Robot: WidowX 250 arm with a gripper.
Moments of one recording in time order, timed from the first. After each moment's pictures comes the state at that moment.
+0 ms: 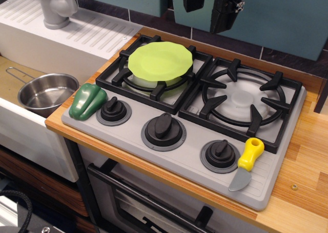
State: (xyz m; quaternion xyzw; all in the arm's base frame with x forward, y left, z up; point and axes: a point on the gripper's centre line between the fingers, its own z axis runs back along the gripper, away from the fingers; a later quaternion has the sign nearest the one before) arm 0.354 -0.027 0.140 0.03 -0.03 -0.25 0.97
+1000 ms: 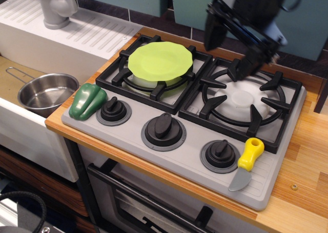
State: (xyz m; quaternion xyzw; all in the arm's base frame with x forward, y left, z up) arm 0.316 -0.076 0.111 0.09 0.00 -0.21 0.97
